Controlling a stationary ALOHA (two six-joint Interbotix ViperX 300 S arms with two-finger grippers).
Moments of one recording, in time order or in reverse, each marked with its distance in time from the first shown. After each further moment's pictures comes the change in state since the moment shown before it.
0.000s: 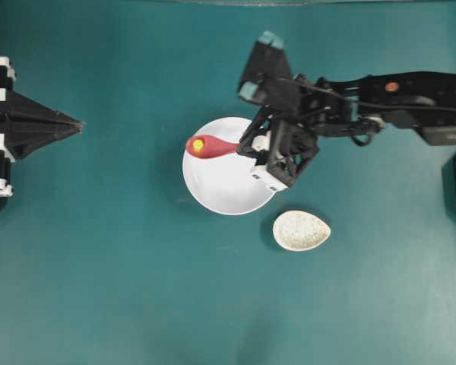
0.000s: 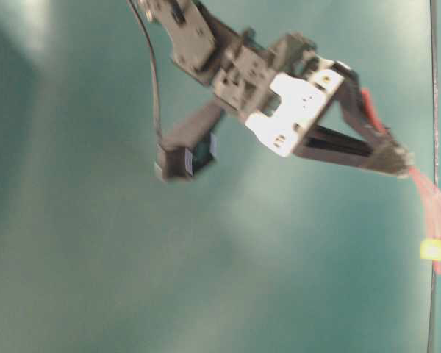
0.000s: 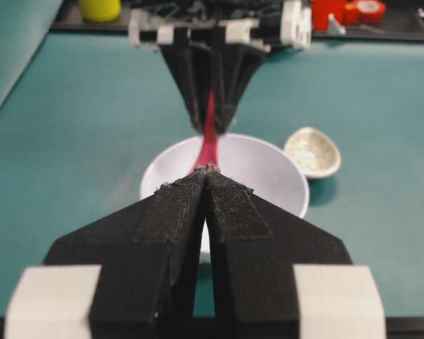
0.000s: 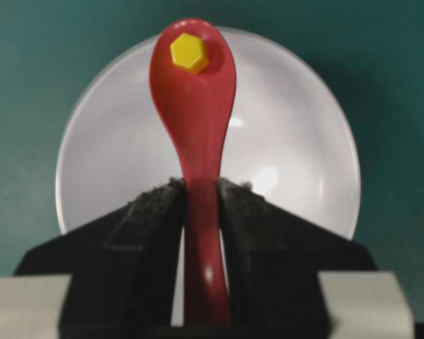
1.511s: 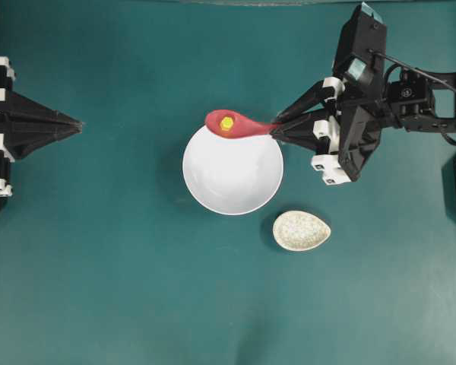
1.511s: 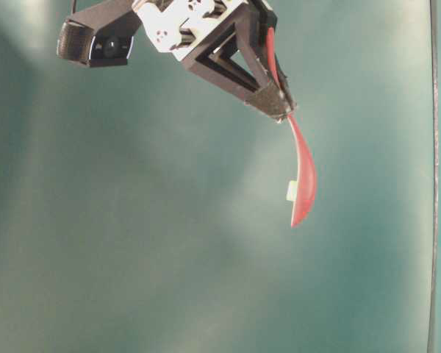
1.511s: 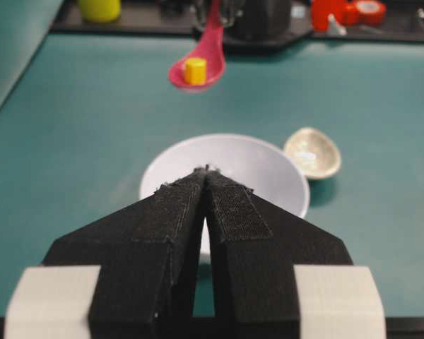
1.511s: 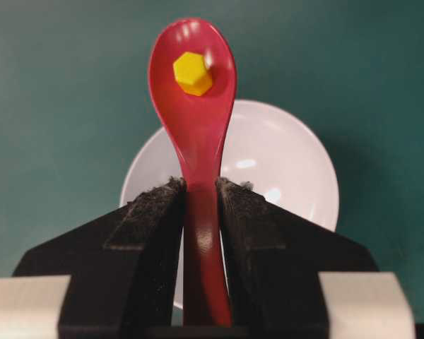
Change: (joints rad) left arm -0.002 -0.002 0.000 -0.002 0.000 0.000; right arm 0.006 -0.305 0.187 -0.002 -0.149 -0.011
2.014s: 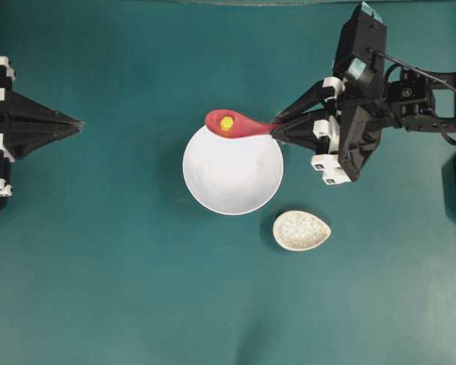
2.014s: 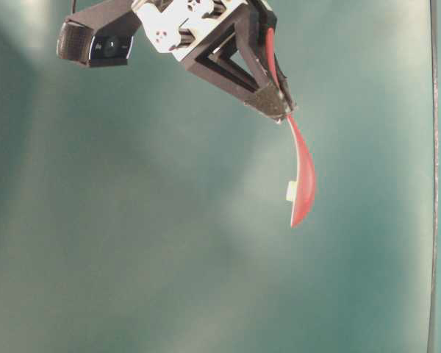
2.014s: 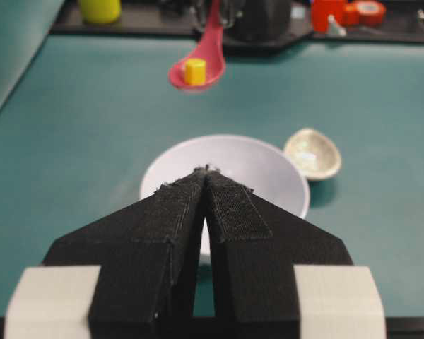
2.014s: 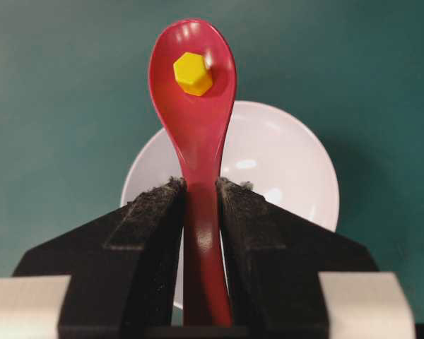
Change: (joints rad) left arm 0.002 -0.002 0.000 0.000 0.002 0.002; right arm 0.000 0.000 0.000 0.000 0.002 0.005
